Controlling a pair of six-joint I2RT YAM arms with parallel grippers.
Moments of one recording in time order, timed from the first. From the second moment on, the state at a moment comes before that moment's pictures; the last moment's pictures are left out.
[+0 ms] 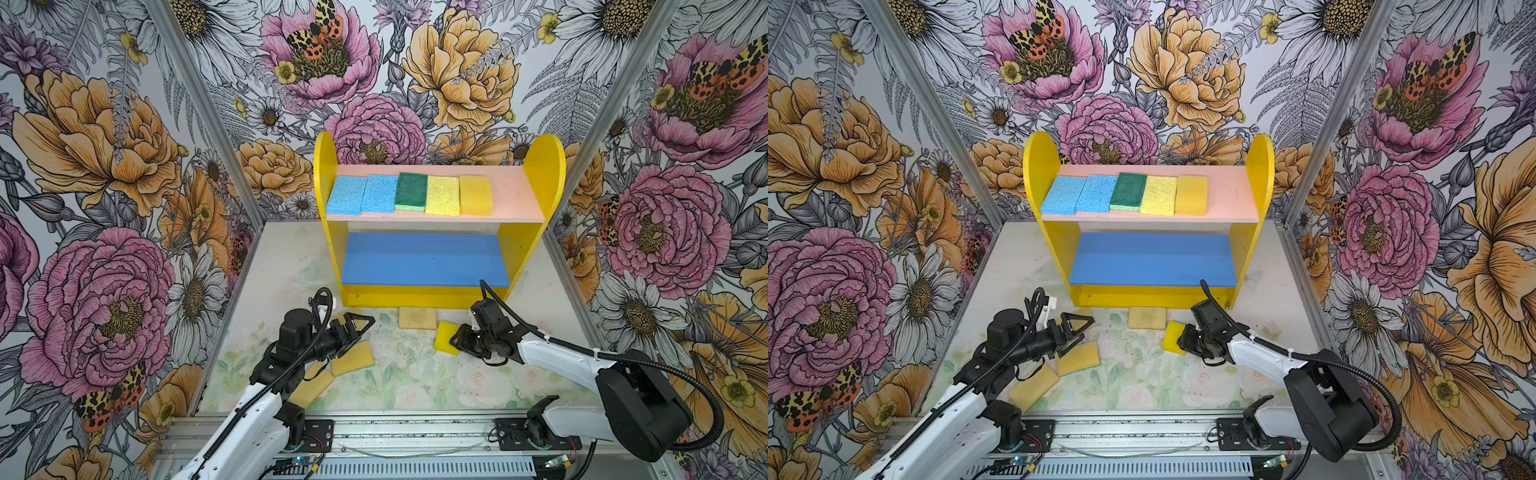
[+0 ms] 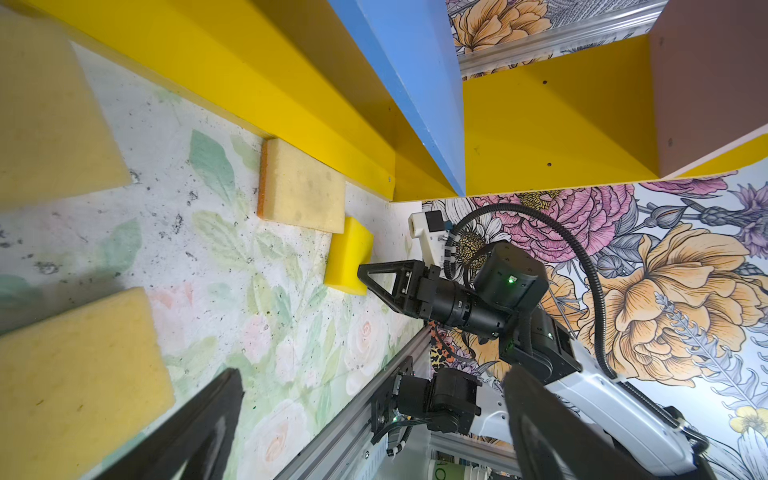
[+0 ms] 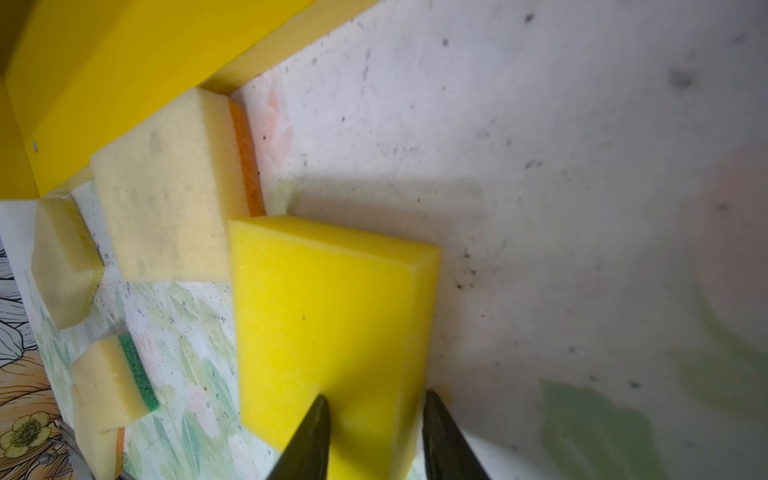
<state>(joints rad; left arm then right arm) -0.34 0.67 0.36 -0.13 0.61 -1.06 0.50 1.31 0.51 -0.25 -0.24 0.83</state>
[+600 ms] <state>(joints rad) -0.42 0.75 0.35 0.03 0.62 -1.09 0.63 1.14 0.49 -0.22 -0.30 0.91</state>
